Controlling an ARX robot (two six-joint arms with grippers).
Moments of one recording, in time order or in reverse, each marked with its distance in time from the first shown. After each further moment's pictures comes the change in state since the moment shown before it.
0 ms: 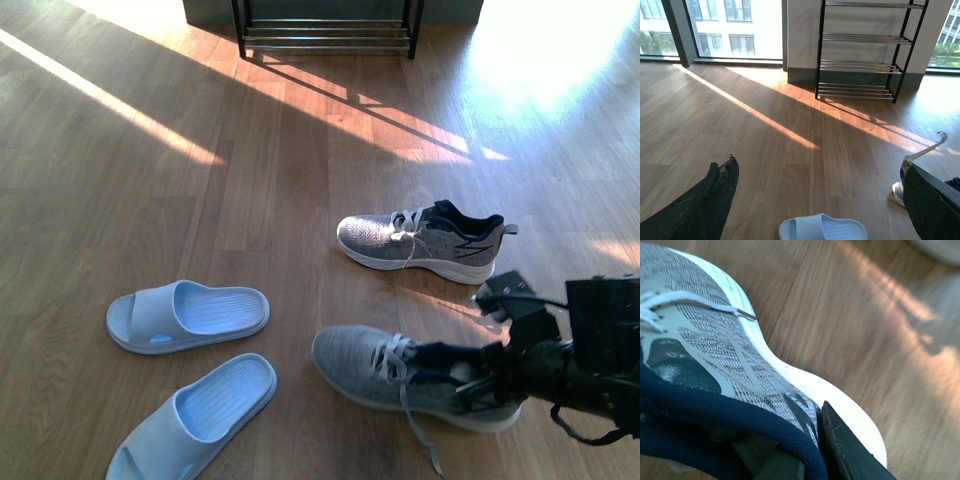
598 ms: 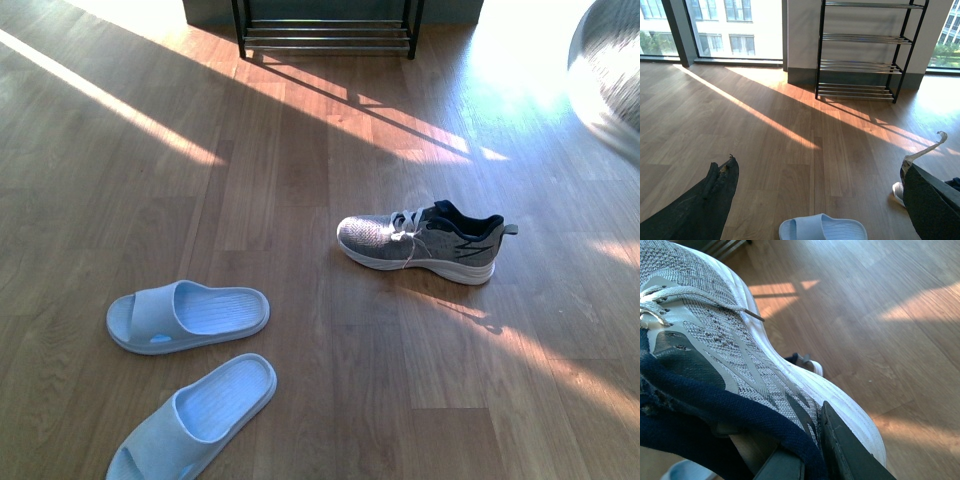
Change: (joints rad) left arm 0.000 0.000 0.000 0.000 0.000 0.000; right arm -0.361 -1.262 -0.417 -0.428 0.060 0.640
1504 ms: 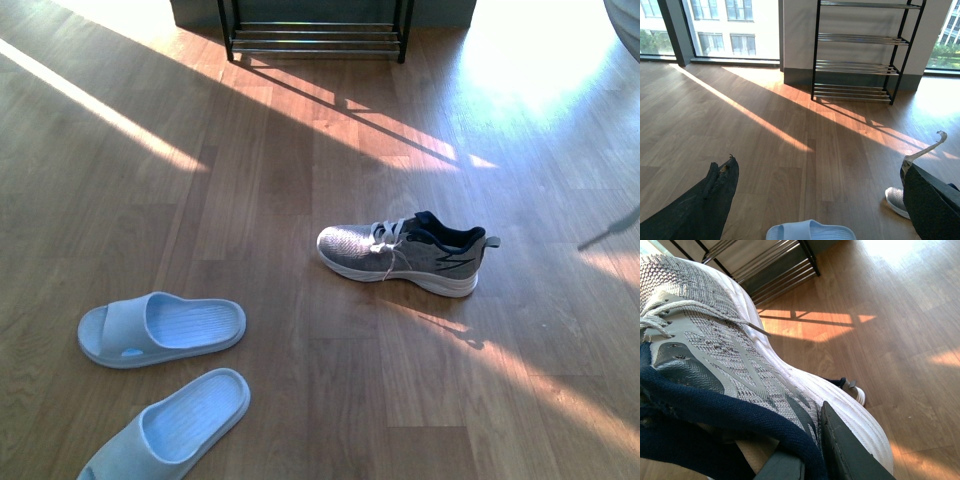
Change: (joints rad) left arm 0.000 0.000 0.000 0.000 -0.002 0.000; right arm -0.104 -0.511 -0.119 -0.202 -0.312 -0.030
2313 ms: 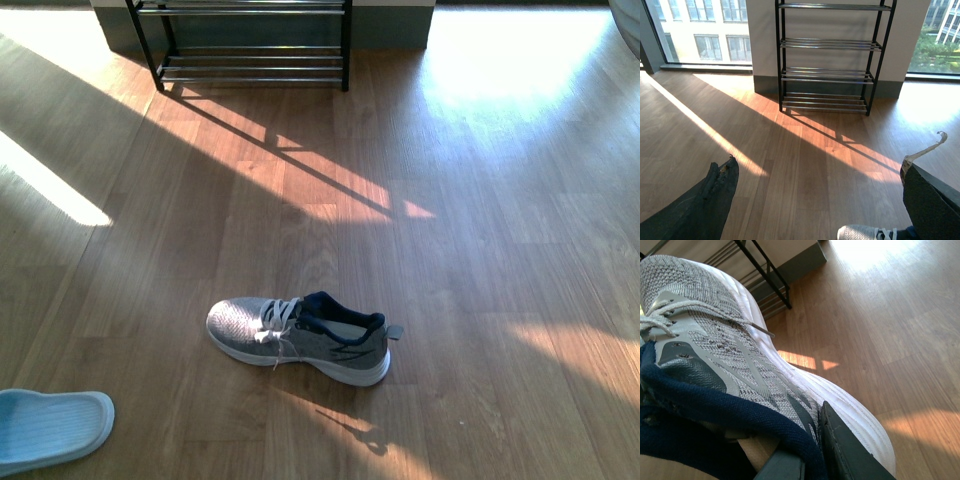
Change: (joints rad) left arm 0.000 0.000 0.000 0.000 0.003 0.000; right arm -0.002 0.002 0.000 0.000 0.010 -0.003
